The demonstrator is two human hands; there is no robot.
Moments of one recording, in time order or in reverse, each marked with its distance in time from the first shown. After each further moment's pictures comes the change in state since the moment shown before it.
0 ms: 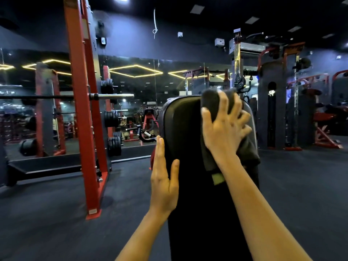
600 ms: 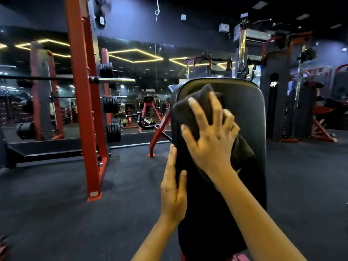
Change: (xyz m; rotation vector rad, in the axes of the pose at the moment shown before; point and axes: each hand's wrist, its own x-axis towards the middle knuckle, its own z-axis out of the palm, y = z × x) left_hand -0.057 -0.015 -0.007 -0.171 -0.026 -0.118; right_hand -0.075 -0.011 0.013 -0.044 0.062 -0.406
